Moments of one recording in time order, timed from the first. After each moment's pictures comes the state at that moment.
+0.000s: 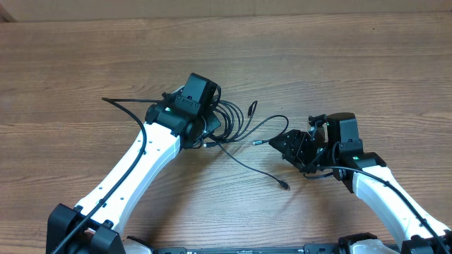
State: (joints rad) left arm -0.47 1.54 1.21 -0.86 -0.05 -1.04; right arm 0.16 1.31 0.58 -0.25 -0.69 0.80
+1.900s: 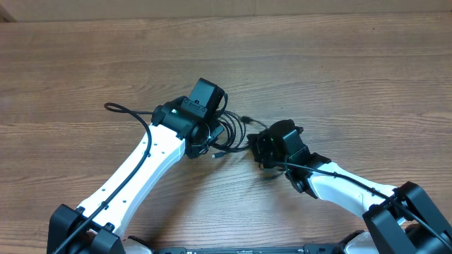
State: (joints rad) left arm -0.51 1.54 1.23 -0.96 -0.04 -1.23; right arm 0.58 1.55 0.58 0.22 -0.13 1.71
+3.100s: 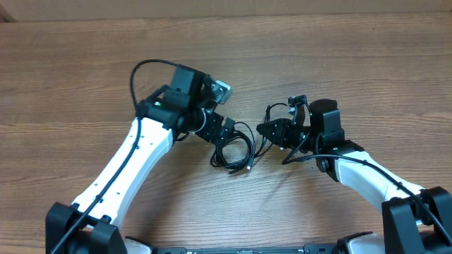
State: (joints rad) left arm -0.40 1.57 1.23 -0.78 0.27 0.12; right arm 0.26 1.52 0.63 0.19 -0.72 0.71
